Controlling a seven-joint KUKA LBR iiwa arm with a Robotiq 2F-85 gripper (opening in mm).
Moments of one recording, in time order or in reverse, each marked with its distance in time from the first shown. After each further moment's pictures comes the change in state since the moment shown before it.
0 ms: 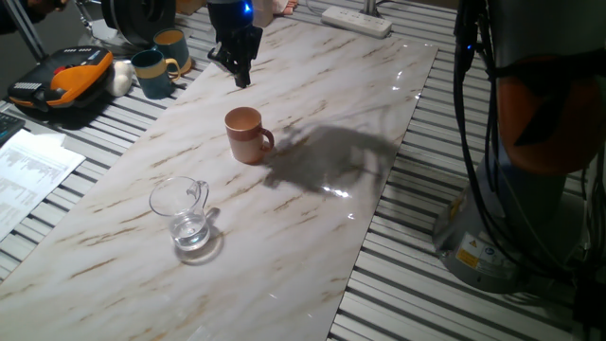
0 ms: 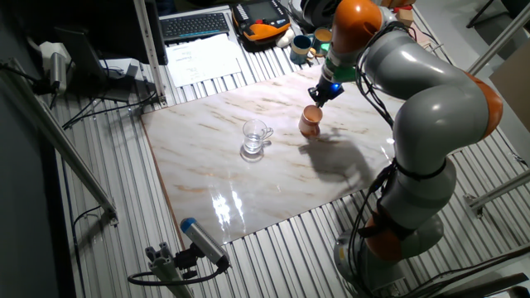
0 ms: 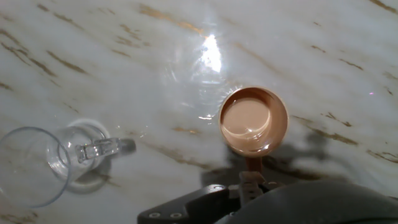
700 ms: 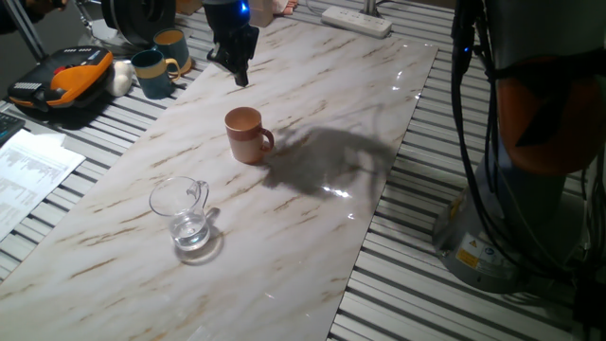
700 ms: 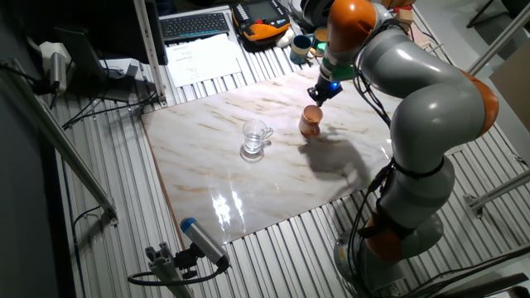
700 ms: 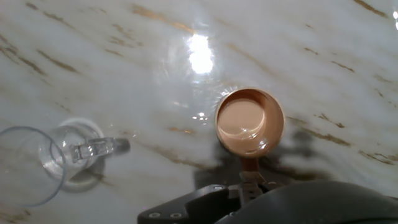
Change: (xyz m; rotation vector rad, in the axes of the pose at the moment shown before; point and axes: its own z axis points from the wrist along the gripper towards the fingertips) arm -0.002 0.002 0.000 0.003 0.009 -0.030
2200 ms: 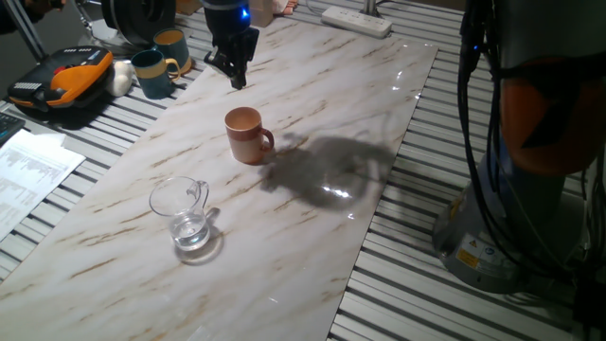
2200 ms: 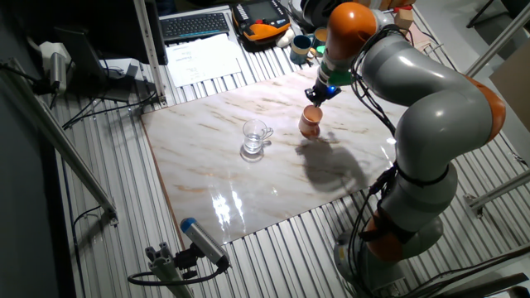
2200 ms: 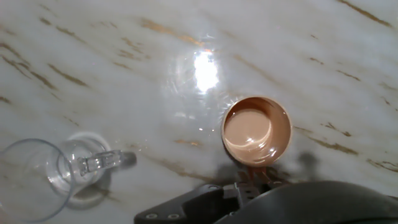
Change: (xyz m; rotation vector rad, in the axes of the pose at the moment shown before) arm -0.001 0.008 0.001 0.017 -0.078 0.041
